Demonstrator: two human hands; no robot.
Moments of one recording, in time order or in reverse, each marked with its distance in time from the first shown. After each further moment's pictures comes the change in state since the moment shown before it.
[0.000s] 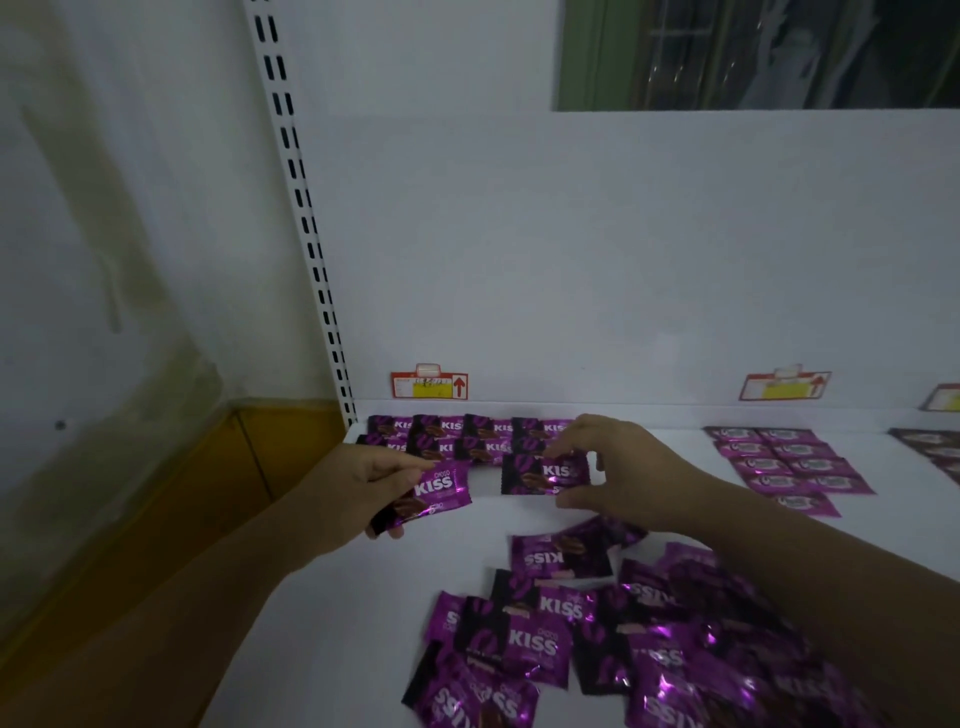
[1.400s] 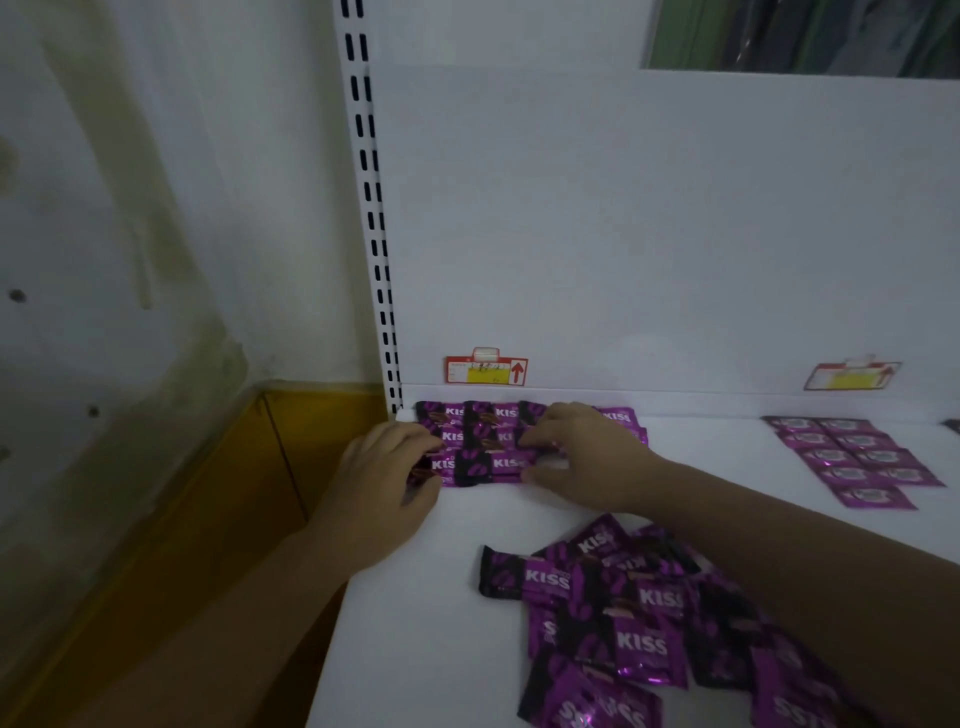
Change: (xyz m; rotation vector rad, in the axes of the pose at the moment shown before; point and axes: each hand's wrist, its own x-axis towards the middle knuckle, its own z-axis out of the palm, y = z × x) left_hand 0.018 -0.075 -0.023 0.636 0.259 0.360; right_hand 0.068 -0.048 0.061 -0.178 -0.057 0.017
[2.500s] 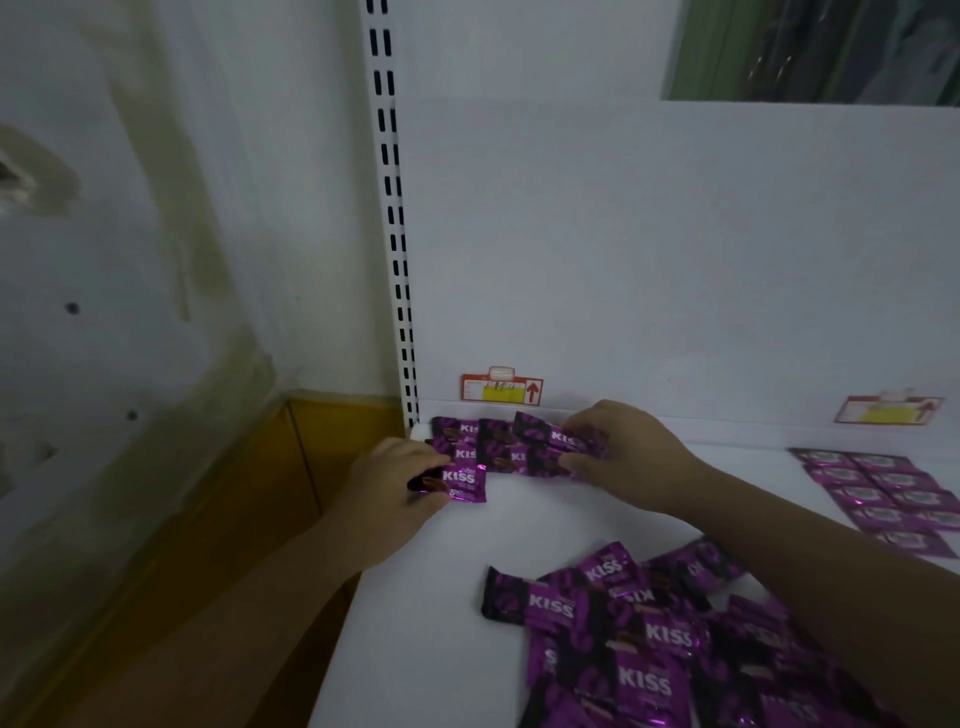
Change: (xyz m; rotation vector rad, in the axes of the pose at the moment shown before) left_hand 0.008 -0.001 -0.008 -0.066 -0.076 -0.120; right_hand 0.004 0.021 -0.022 0.104 0.121 0.094
